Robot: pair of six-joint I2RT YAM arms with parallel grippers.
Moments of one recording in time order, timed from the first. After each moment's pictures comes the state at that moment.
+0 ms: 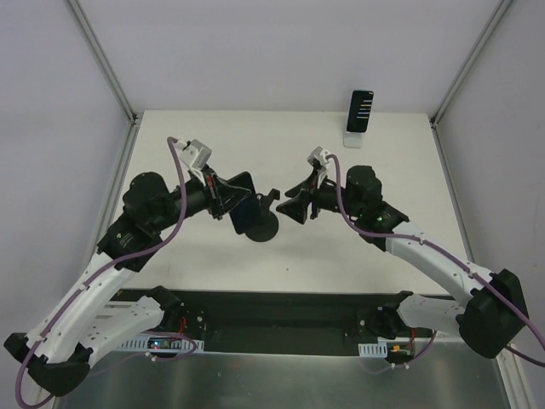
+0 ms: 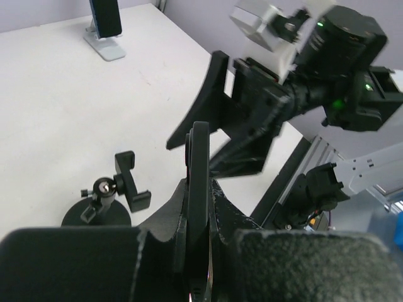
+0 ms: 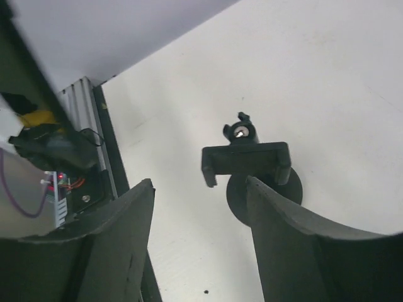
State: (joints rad) left arm -0.61 0.83 1.00 -0.25 0.37 -0.39; right arm 0.67 1.14 0.80 0.18 -0.57 0.24
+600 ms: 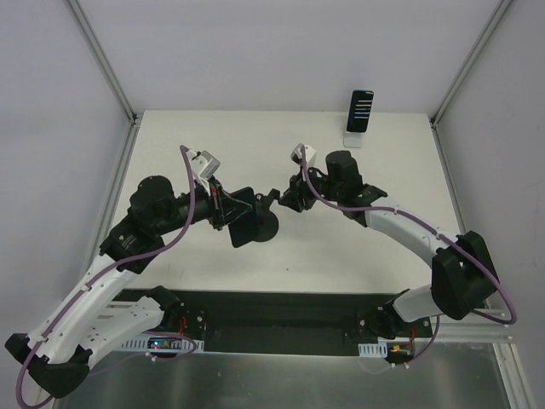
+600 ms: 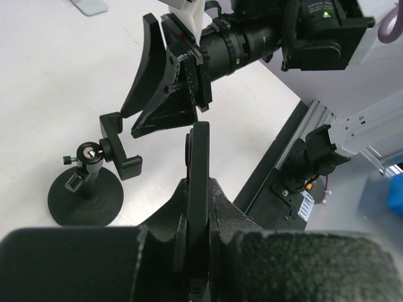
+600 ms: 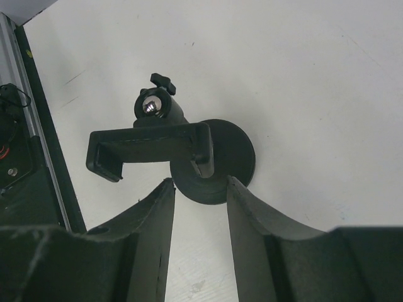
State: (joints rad) left arm -0.61 0.77 0.95 -0.36 0.42 -0.36; right arm 0.61 1.43 0.97 -0.02 -0.54 0.00
